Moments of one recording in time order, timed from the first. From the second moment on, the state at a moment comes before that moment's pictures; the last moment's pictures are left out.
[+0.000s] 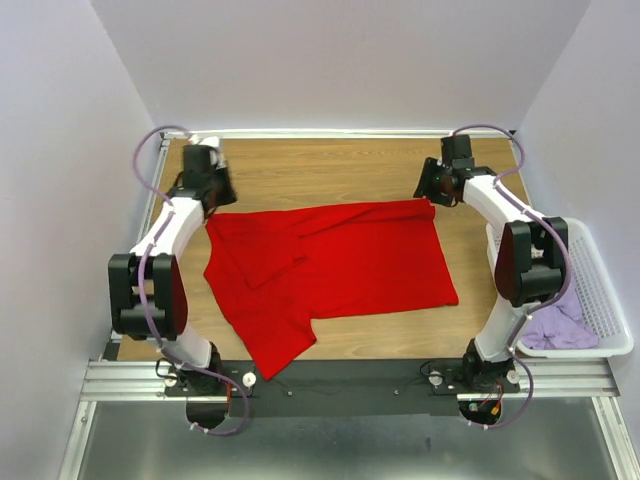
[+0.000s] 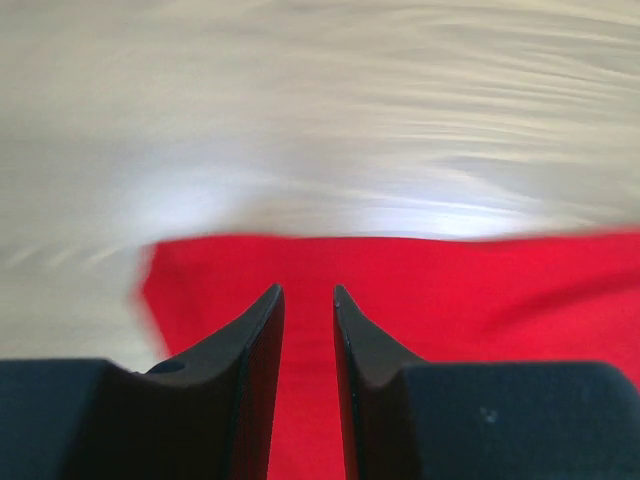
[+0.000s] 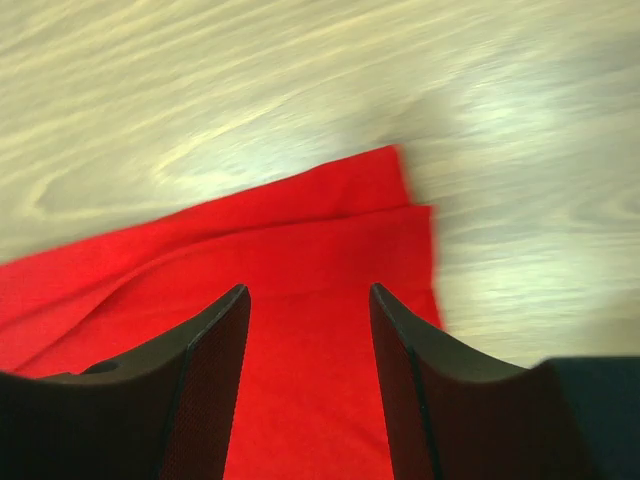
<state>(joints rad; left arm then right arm) 0.03 1.62 1.16 -0.27 0.10 -0.22 0.15 1.83 1.37 -0.42 -0.01 0.39</state>
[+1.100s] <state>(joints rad) -0.68 2.27 1.88 -0.33 0.12 0.13 0.12 1.47 1.05 -0.43 -0.04 0.48</state>
